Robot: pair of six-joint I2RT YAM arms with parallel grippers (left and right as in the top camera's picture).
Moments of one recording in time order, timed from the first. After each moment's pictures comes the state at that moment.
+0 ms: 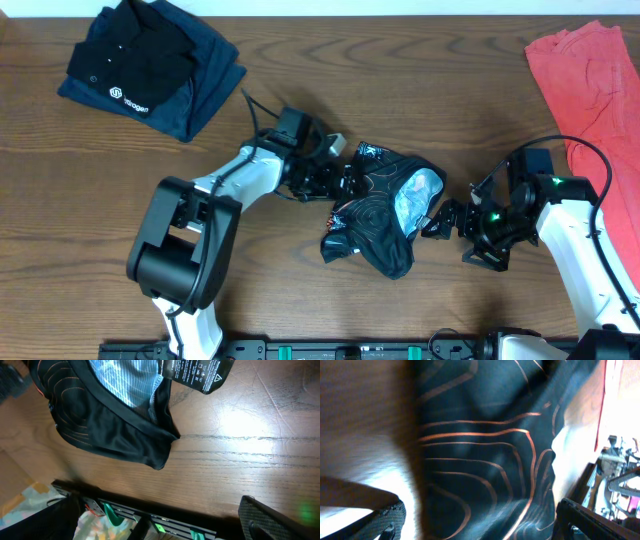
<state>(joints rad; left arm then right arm) -0.42 1.94 1.10 -0.43 0.78 -0.25 -0.05 1.36 0.87 -1.16 -0.55 0.29</state>
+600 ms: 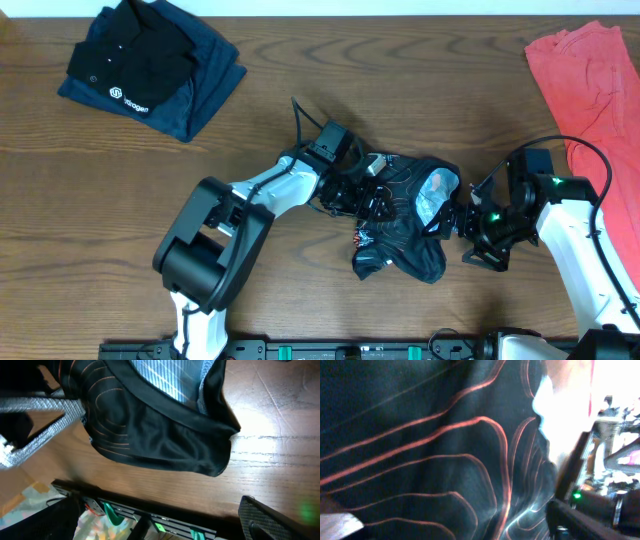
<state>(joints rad) -0.58 2.00 1.13 -0.39 0.82 -0.27 -0.05 1.36 0.87 -1.17 -0.55 0.29</state>
